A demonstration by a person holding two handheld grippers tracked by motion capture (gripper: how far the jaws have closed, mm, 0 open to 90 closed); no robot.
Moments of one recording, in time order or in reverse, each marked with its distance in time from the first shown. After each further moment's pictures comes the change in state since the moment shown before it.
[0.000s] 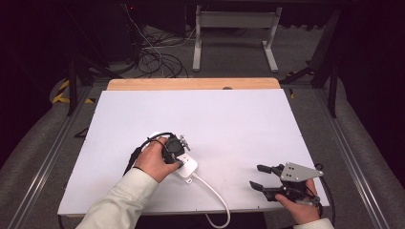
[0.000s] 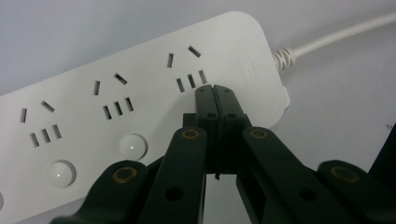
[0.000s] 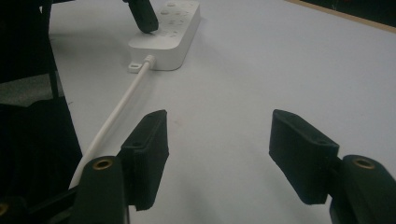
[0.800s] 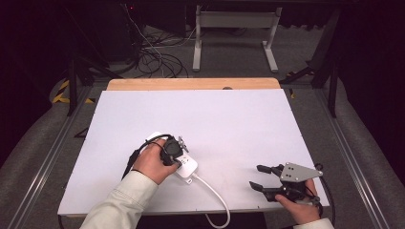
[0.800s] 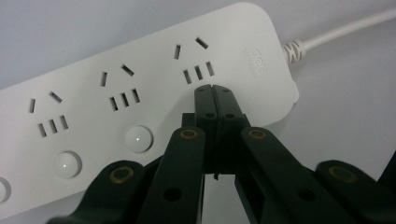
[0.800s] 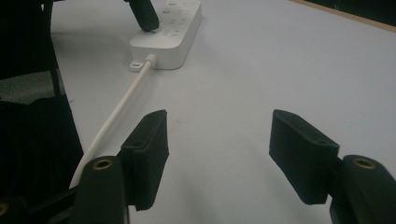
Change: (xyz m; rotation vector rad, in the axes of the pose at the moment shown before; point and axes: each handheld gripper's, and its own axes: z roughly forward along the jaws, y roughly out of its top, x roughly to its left) left arm -0.002 -0.007 0.000 -0.019 0.039 0.008; right arm 0.000 0.000 0.000 0.003 0.006 -0.006
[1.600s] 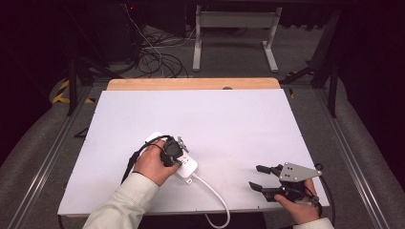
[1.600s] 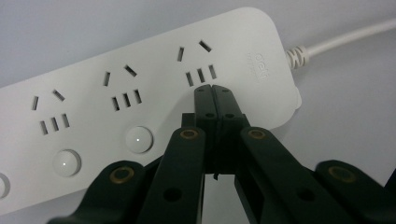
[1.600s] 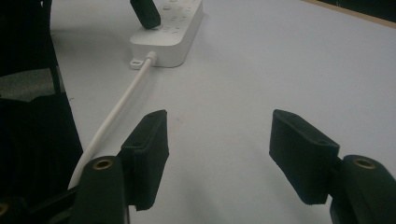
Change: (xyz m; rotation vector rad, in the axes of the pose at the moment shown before) left arm -0.003 -0.001 0.001 -0.020 0.023 -0.033; right arm 0.000 0.000 0.002 0.009 0.003 0.001
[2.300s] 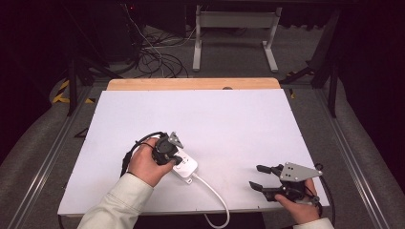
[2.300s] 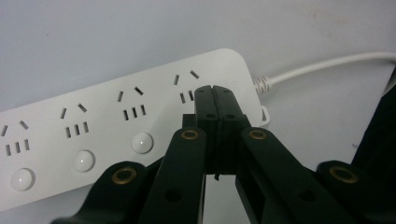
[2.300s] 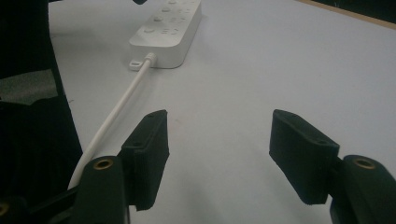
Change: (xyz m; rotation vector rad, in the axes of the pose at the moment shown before) left arm -0.003 -0.006 -0.035 -0.147 -0.020 -0.008; right arm 0.000 0.000 -0.001 -0.008 -0.001 0.007
